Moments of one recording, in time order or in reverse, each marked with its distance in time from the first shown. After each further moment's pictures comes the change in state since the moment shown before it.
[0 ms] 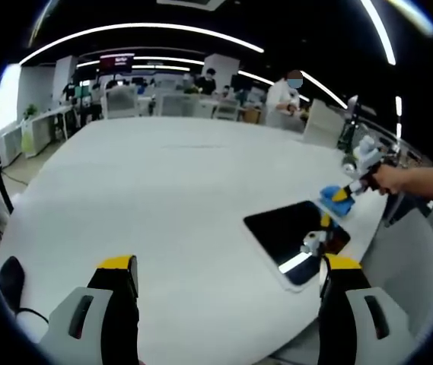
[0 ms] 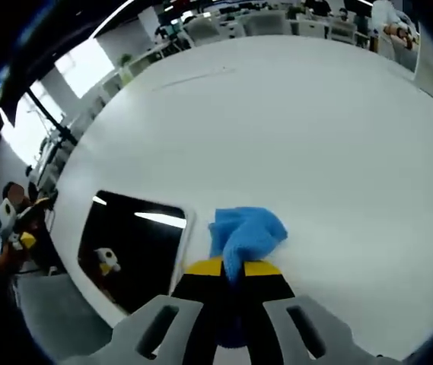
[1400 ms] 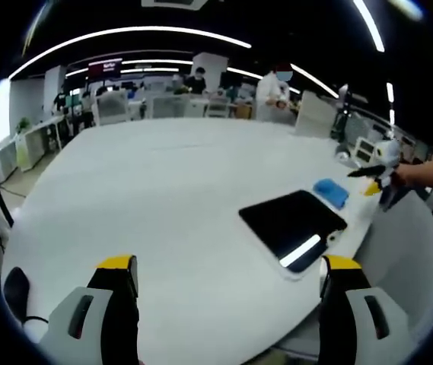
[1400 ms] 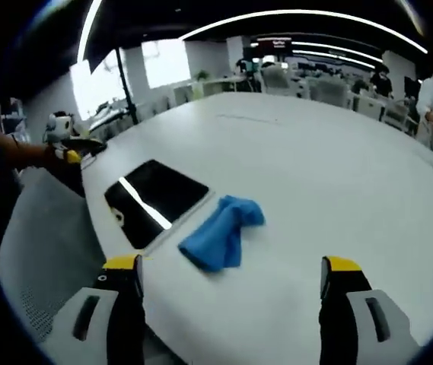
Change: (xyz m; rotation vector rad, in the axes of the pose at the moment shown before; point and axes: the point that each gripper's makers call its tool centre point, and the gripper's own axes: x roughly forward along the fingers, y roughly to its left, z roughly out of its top) left arm -0.005 -0.009 -0.007 0.073 0.013 -0.023; right arm -0.081 -0.020 -0.039 -0.435 -0.343 0.204
